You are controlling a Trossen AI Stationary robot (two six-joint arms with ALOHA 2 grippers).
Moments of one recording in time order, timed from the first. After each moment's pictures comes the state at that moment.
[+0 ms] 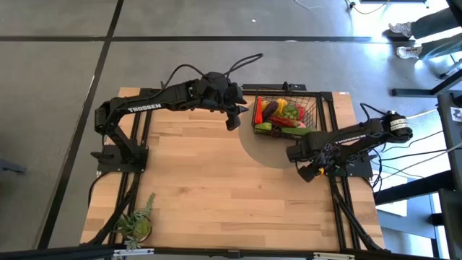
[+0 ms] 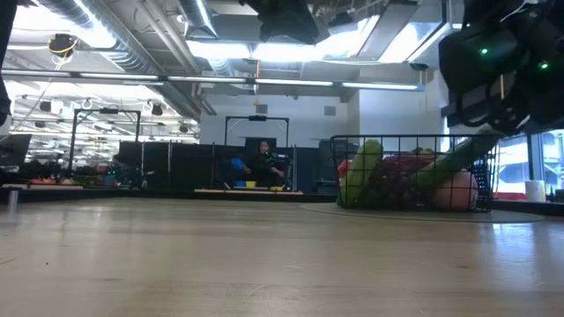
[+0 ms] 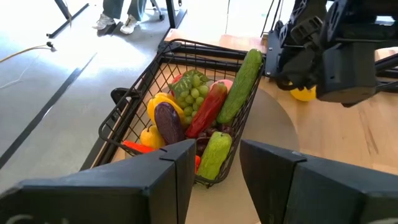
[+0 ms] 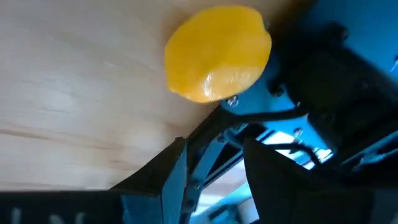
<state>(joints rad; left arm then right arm) 0.26 1.64 1.62 -0.42 -0.05 0.04 0.09 1.34 0.75 -1.39 -0.29 1.01</state>
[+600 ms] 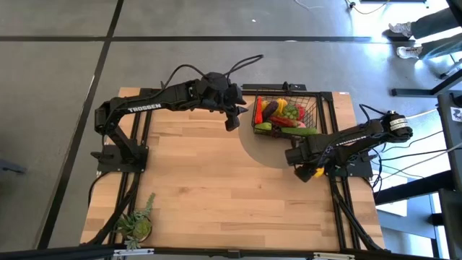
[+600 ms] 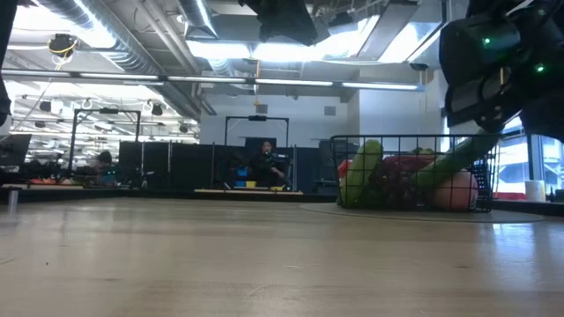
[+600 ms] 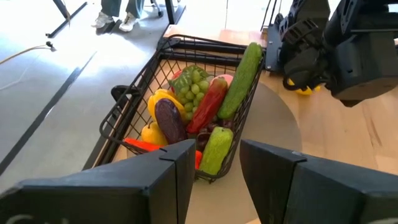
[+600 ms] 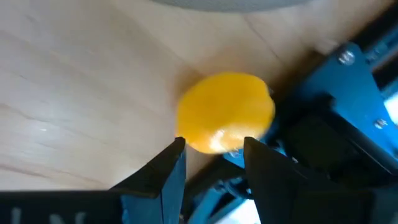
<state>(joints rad) 0.26 1.64 1.62 -0.44 -0.05 0.06 0.14 1.34 0.75 -1.29 -0.13 0.99</state>
